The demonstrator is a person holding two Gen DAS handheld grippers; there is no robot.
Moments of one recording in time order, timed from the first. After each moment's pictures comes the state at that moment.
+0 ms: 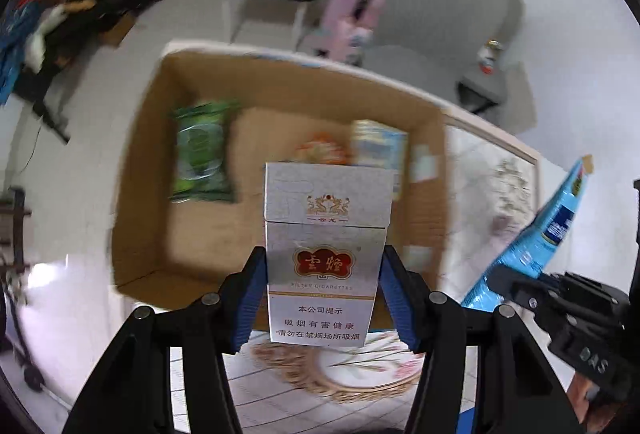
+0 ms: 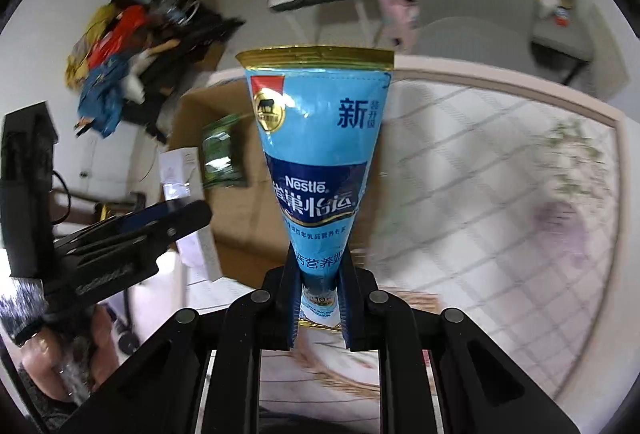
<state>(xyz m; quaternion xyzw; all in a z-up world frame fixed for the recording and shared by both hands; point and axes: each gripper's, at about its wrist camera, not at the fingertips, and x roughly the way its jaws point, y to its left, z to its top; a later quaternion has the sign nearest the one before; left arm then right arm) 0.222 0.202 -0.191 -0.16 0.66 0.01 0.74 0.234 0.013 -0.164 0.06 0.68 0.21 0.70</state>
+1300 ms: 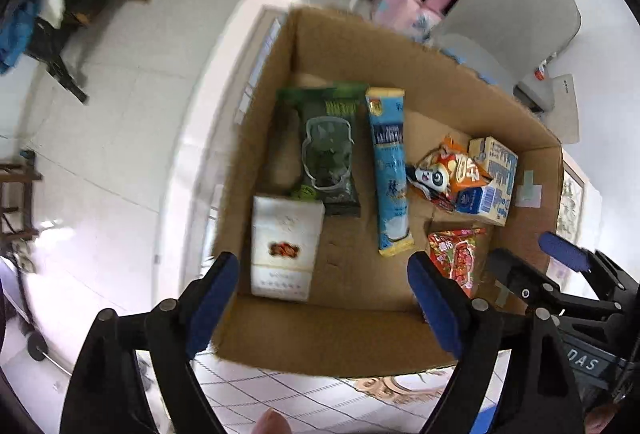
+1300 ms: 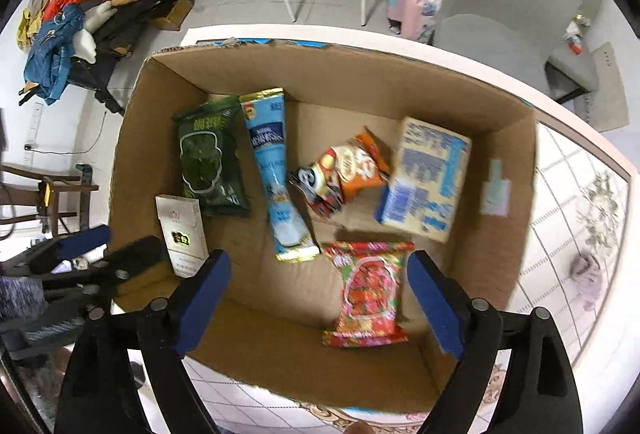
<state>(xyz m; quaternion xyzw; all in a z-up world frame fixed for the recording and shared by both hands) 0.230 0.301 -0.238 -0.16 0.69 0.05 0.70 0.281 0.130 -0.246 -0.05 0.71 0.13 0.69</state>
